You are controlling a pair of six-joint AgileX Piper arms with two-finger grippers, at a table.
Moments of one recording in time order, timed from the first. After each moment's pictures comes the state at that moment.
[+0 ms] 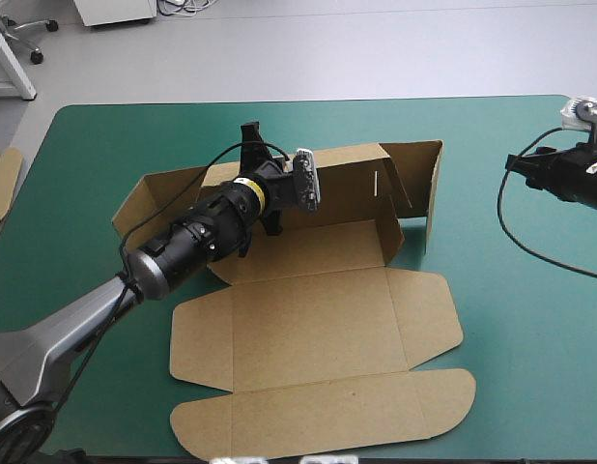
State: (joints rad) left arm -0.71 1.58 -1.31 0.83 0.40 0.29; right arm -0.22 1.31 -1.27 0.32 0.70 -0.15
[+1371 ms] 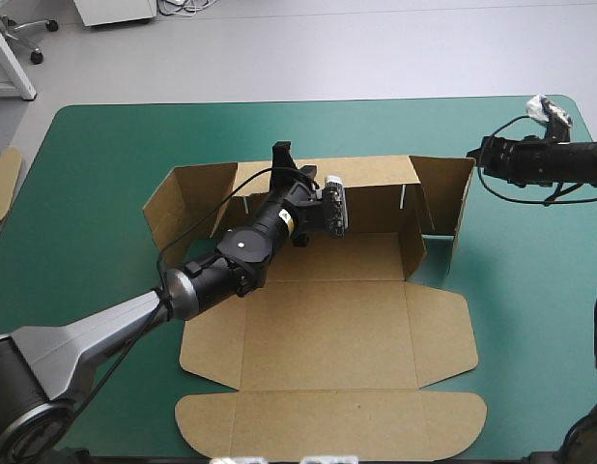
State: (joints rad) left arm -0.82 1.64 -1.20 1.57 0.37 -0.42; right arm -0.29 1.85 -1.51 0.96 0.95 -0.57
